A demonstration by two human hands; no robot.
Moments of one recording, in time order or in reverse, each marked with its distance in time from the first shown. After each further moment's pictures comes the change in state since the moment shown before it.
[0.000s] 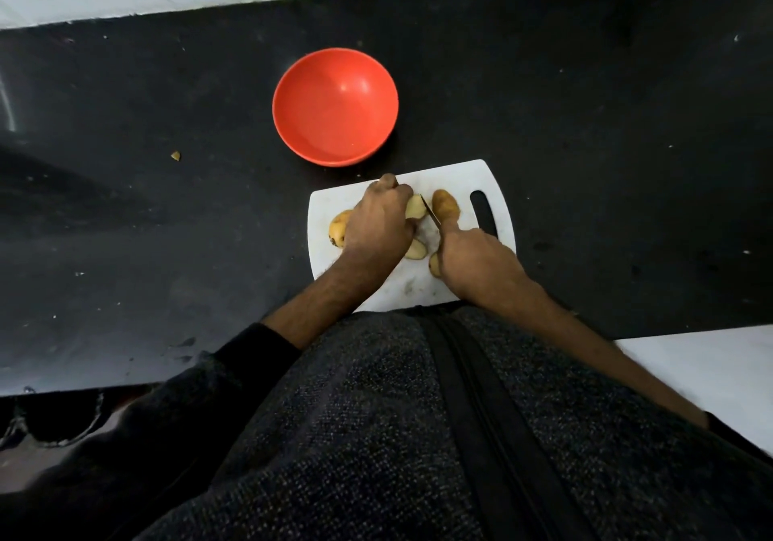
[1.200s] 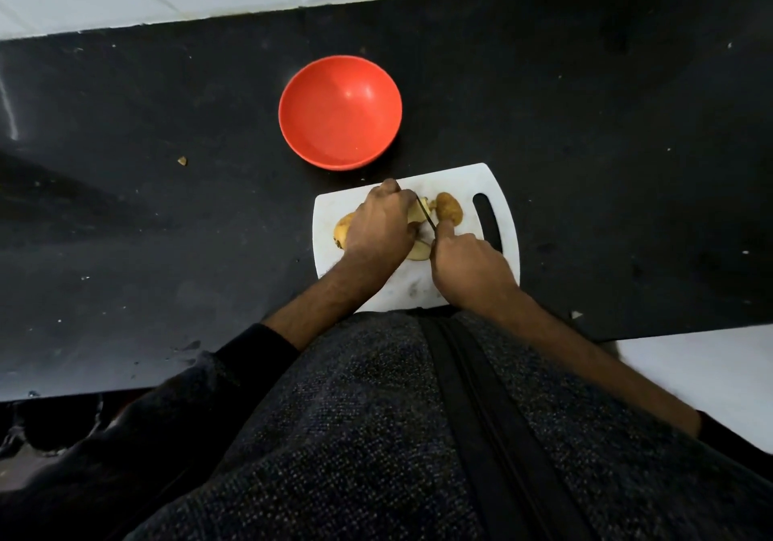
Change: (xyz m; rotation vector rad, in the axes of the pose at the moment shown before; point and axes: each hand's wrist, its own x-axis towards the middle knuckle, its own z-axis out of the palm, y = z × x) left_hand 0.001 -0.007 0.001 0.015 -0.001 0.028; right_hand -0.007 -0.017 0.008 -0.071 0.124 -0.029
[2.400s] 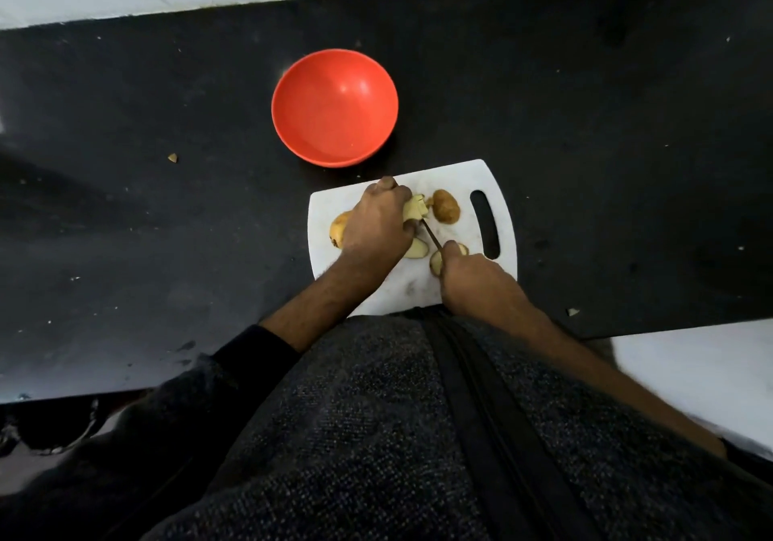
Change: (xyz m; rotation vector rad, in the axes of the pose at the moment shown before) left_hand -0.002 0.001 -0.002 -0.082 0.004 -0.008; right_hand -0.016 0.013 0.008 0.081 -0.164 0.024
